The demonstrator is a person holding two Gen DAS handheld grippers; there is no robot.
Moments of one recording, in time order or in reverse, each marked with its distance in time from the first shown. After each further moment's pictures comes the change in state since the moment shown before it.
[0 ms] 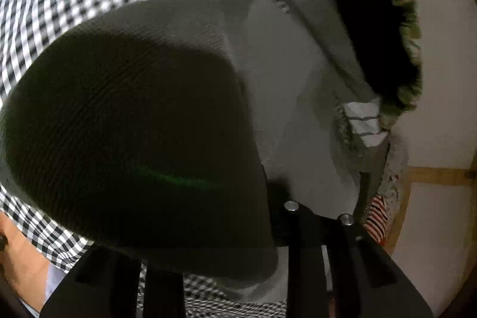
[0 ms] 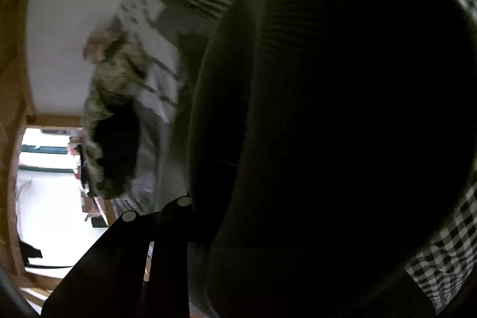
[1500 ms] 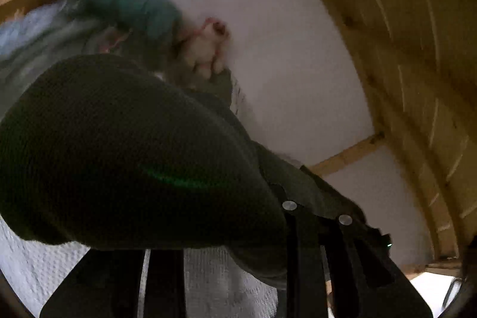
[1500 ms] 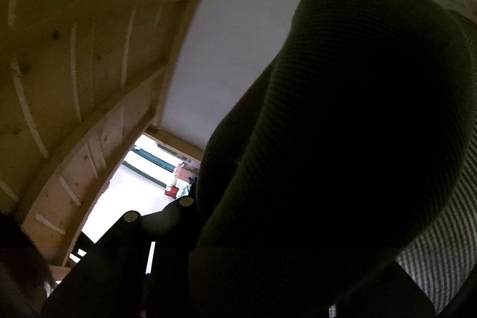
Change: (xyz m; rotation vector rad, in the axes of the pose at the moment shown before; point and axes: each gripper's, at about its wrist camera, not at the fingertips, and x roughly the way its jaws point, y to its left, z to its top) left arm -0.241 -0.298 0.187 0.467 -0.229 -0.437; right arm -0.118 0.413 0.087 -0.346 -0.281 0.492
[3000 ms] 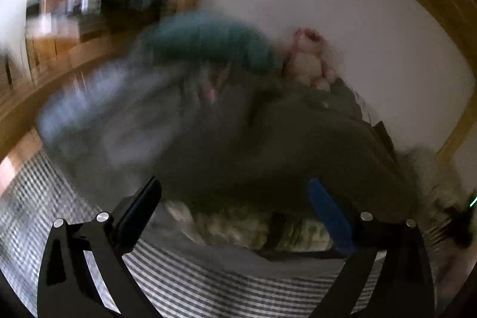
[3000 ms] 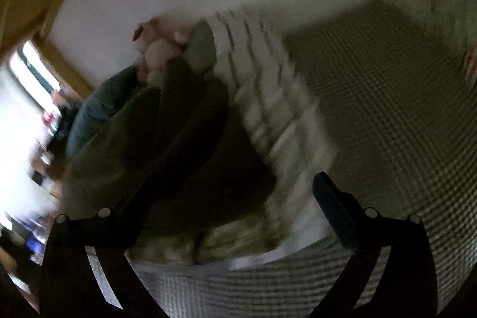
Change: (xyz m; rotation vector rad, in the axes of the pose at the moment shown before) left arm 0.050 0.102 -0.040 0.418 -0.222 0.579; right arm 0.149 -0.160 -0.043 -0.414 0.198 -0.571
